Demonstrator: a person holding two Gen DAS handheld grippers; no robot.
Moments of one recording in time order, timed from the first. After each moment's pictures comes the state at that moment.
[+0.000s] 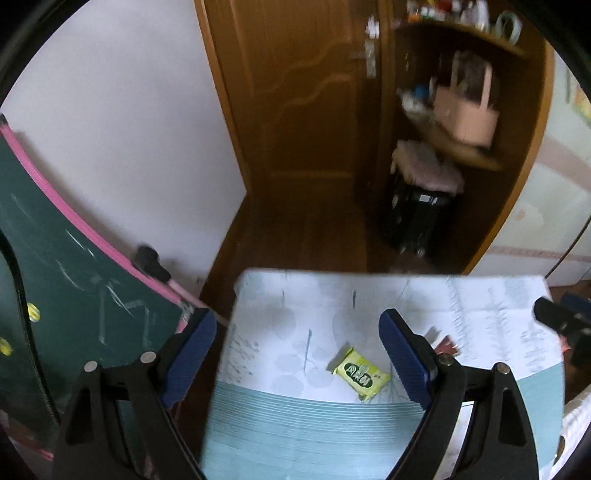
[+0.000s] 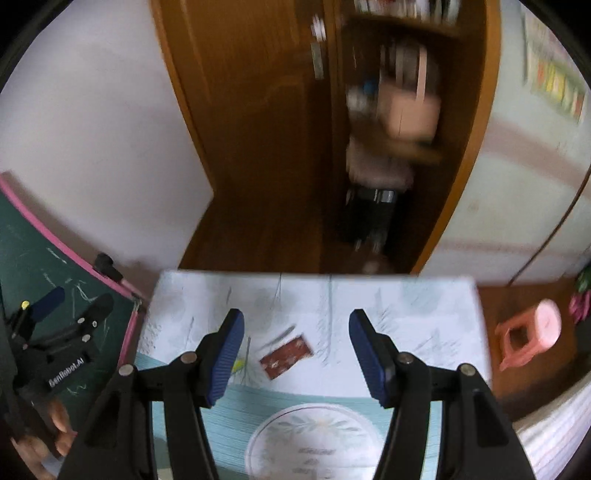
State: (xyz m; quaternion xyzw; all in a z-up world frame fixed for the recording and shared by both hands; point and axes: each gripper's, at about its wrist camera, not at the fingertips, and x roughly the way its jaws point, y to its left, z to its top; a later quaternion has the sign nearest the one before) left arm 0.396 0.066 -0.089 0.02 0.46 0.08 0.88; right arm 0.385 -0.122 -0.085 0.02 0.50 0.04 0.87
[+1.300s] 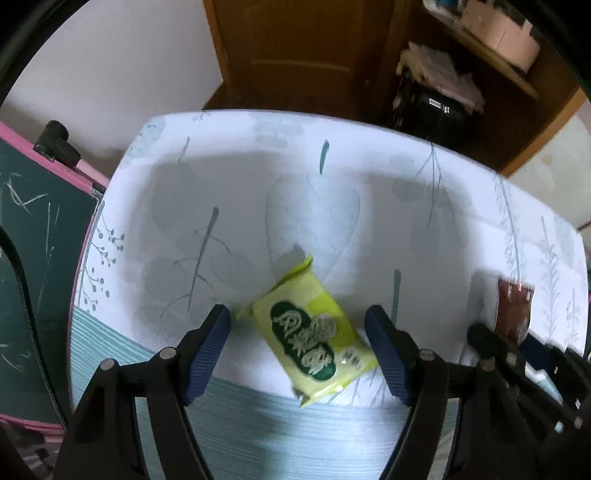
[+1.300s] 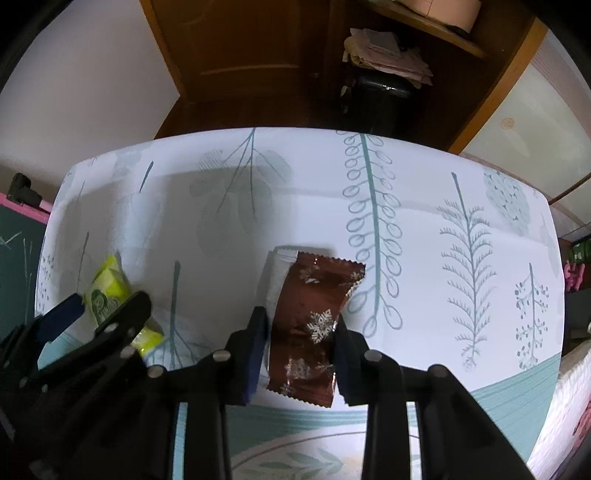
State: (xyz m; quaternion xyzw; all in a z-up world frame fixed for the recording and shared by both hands) left arm 0.432 0.038 -0.275 -0.05 0.61 0.07 0.79; right arm 0.413 -0.089 -0.262 -0.03 0.61 0.01 0.79
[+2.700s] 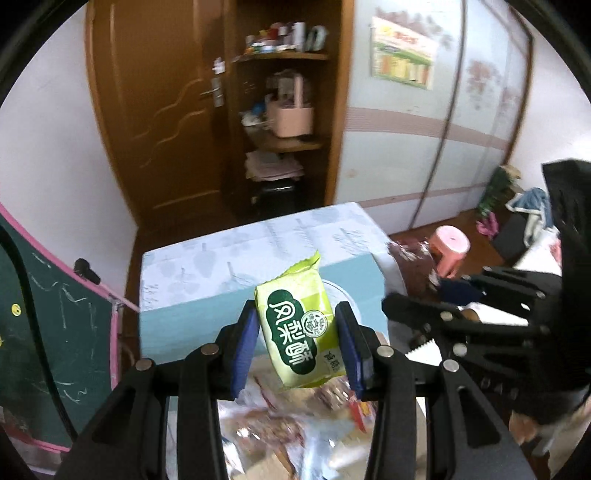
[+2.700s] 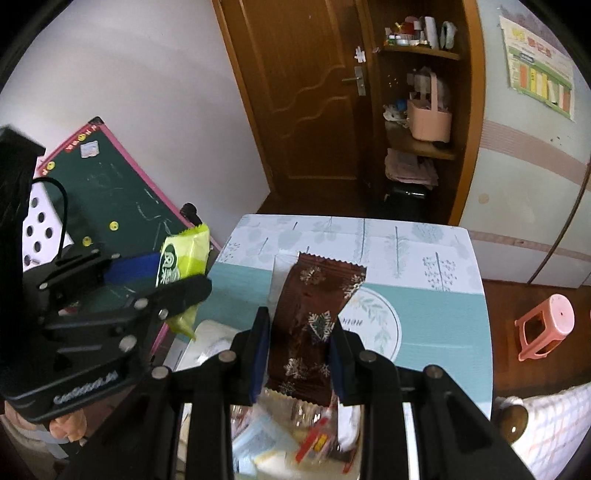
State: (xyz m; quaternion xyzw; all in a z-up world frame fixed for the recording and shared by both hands) left arm 0.079 -0.021 0.040 0.06 0.40 -0.20 0.89; right arm 0.076 -0.149 -0.007 0.01 0.41 0.15 0.90
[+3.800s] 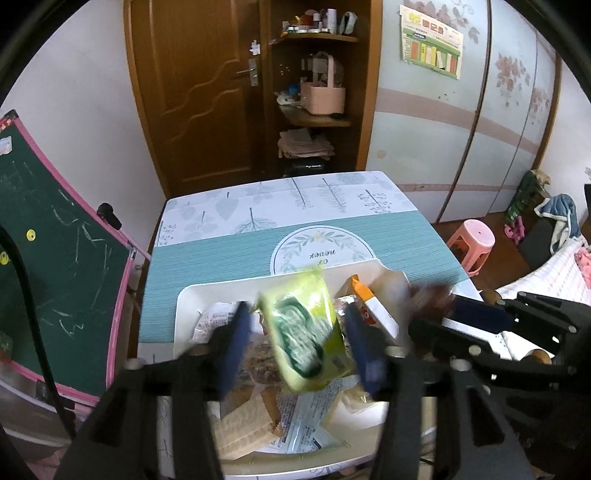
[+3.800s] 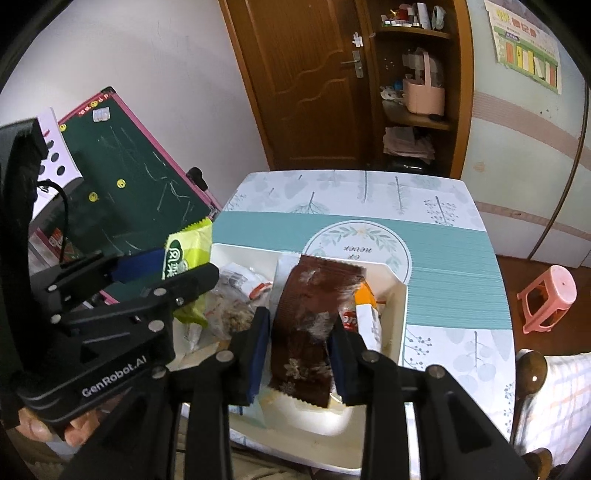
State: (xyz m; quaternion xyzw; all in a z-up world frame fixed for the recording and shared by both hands) left arm 0.010 -0.019 -0.044 0.04 0.42 -0.10 0.90; right arm -0.007 -0.140 -0.080 0.00 0.43 0.14 0.89
